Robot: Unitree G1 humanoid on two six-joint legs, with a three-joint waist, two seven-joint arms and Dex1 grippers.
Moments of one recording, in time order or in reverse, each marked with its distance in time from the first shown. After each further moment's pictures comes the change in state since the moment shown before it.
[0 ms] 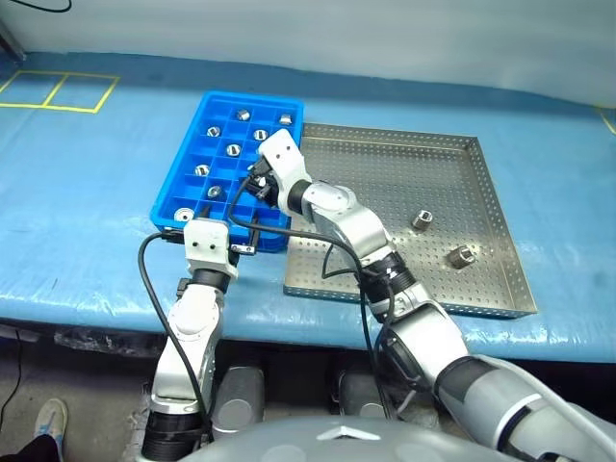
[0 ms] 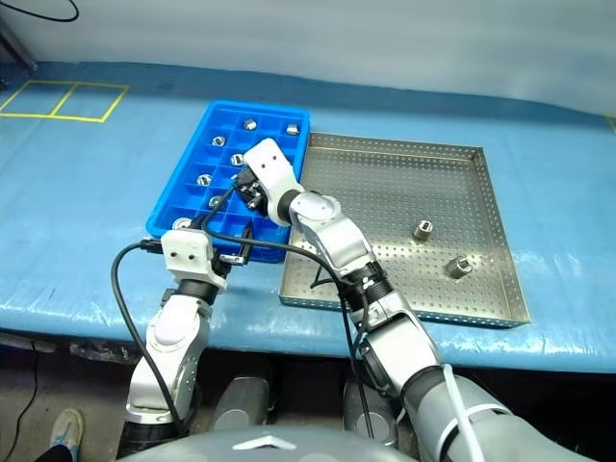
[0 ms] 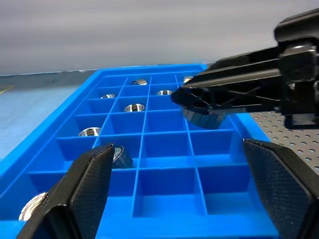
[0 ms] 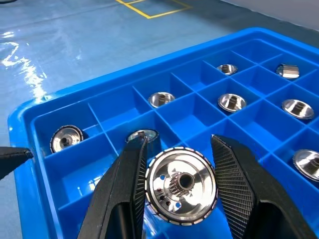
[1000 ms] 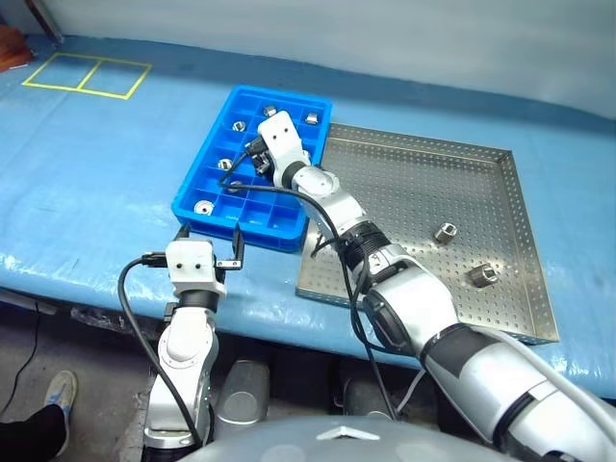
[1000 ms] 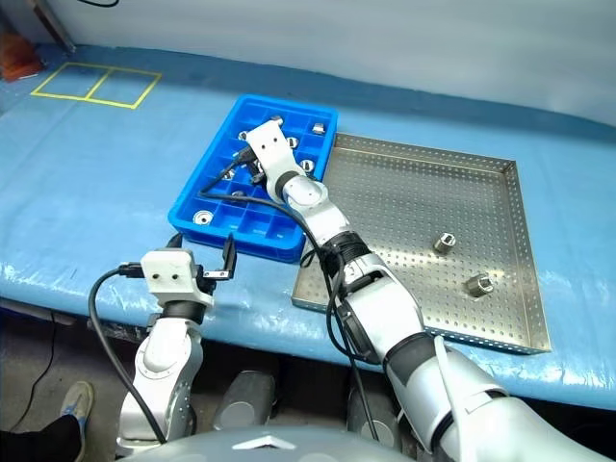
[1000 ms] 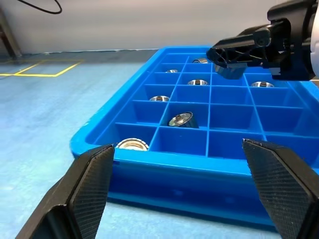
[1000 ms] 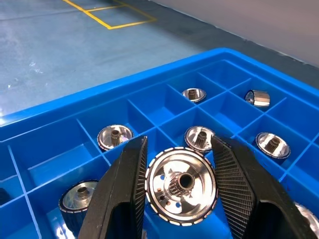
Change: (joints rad) left arm 0.137 -0.030 0.002 -0.092 0.041 0.000 0.070; right arm -0.256 0.046 -0.126 0.602 -0.069 -0.401 -0.194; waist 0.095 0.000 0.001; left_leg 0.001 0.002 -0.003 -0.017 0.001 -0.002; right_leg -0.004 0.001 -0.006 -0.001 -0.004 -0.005
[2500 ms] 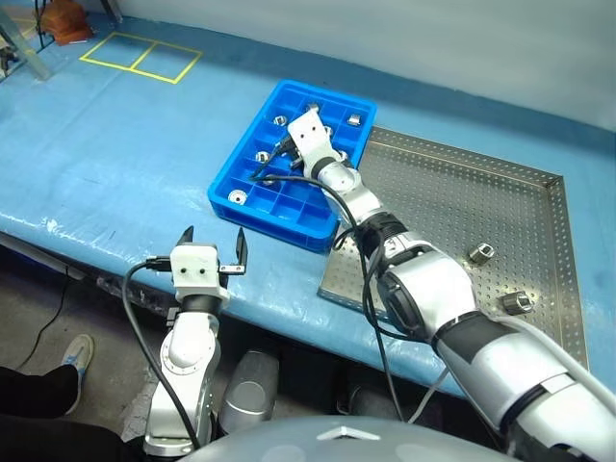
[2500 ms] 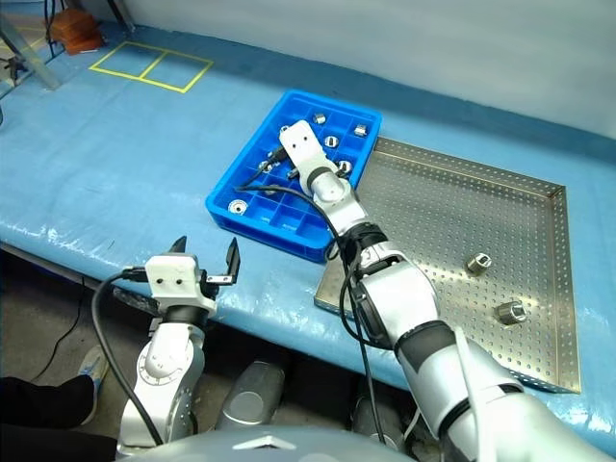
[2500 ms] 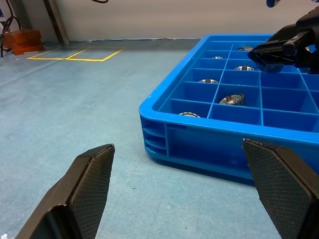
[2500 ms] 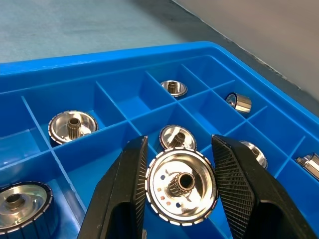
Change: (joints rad) left arm 0.020 0.004 -0.028 -0.018 0.017 0.001 -0.008; right arm -0.060 -0.110 -0.041 0.196 -0.150 -0.102 -0.134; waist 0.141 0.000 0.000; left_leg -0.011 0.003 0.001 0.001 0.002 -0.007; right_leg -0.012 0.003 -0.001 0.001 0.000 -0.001
